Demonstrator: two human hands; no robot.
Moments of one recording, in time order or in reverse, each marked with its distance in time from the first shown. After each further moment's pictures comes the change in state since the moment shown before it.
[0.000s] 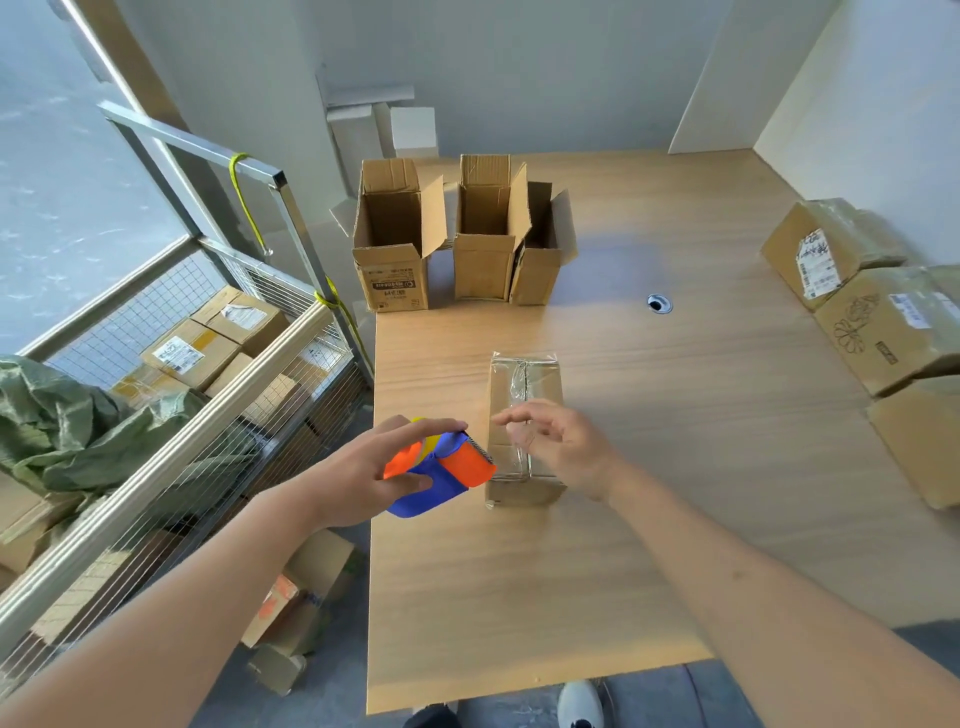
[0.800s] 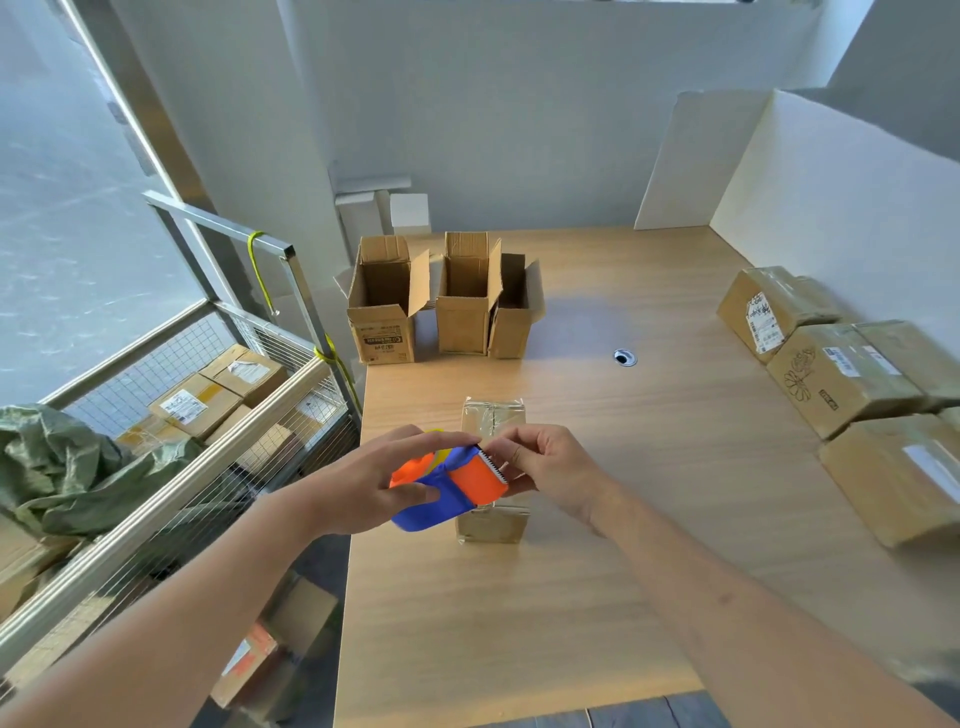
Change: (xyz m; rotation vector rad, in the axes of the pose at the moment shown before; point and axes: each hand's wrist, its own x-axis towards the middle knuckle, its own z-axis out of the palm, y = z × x) left_hand -0.017 0.087 0.001 0.080 0.031 0.119; right_hand -0.045 -0.044 -0.030 0.256 -0.006 -0.014
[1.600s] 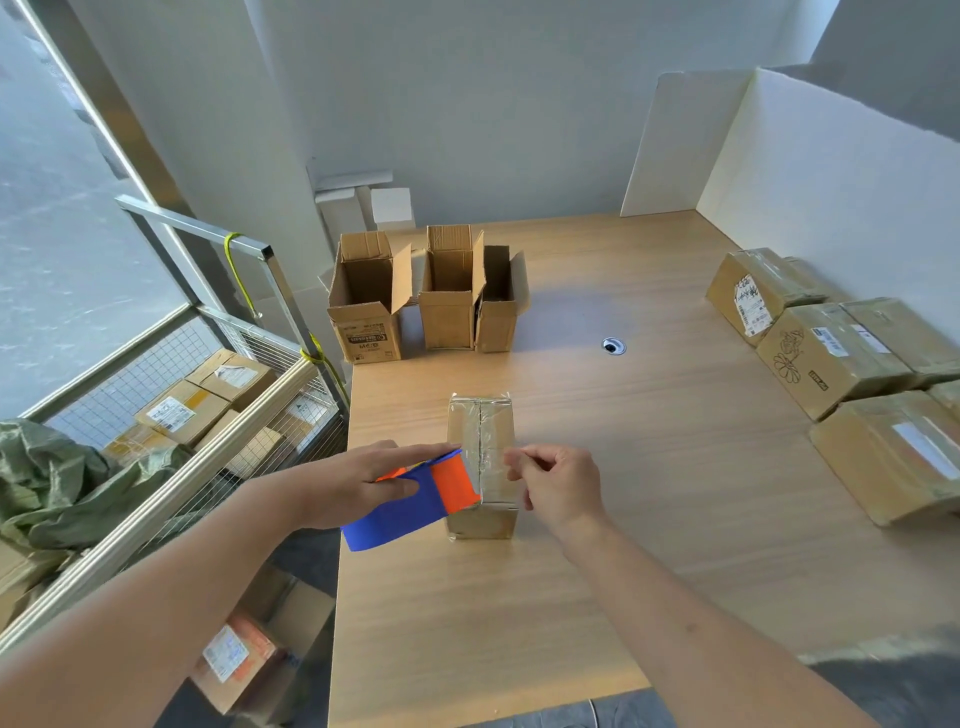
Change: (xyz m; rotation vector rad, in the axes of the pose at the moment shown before) left_hand 0.021 -0.019 -0.002 0.101 -0.191 -0.127; right_hand -0.006 0.044 0.000 -0.076 0.561 0.084
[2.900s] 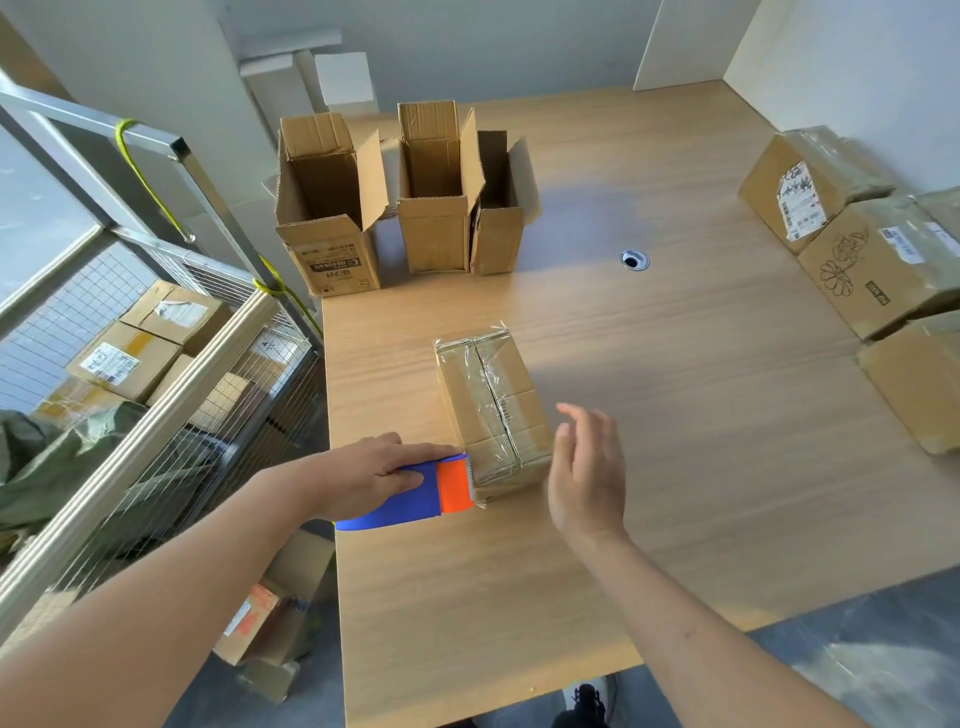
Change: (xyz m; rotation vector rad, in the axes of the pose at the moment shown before) left_hand 0.088 -0.099 0.030 0.115 -0.204 -0.036; right_hand 0.041 0.107 0.046 -0.472 0.354 -0.264
